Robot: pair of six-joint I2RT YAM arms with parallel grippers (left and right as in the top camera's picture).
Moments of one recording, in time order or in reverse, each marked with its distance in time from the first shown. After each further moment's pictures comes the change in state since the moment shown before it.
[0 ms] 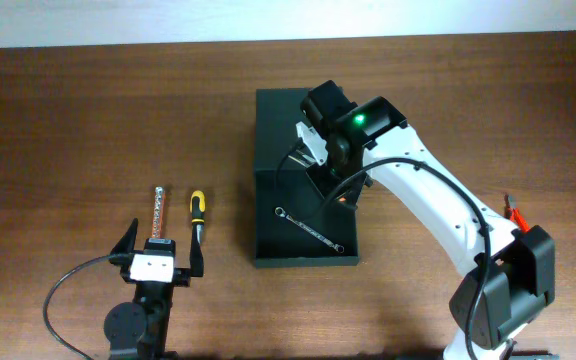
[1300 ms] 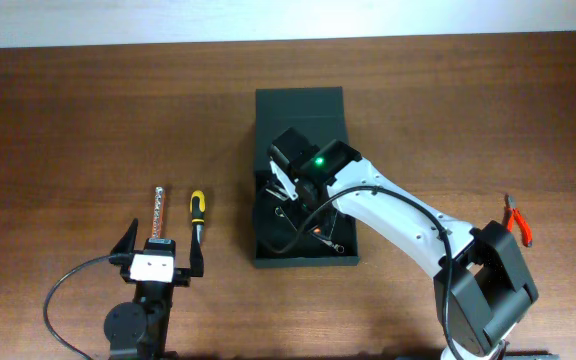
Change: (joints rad) left arm 0.000 0.000 0.000 0.000 0.000 0.000; right arm 0.146 0.022 -0.217 0.229 -0.016 0.126
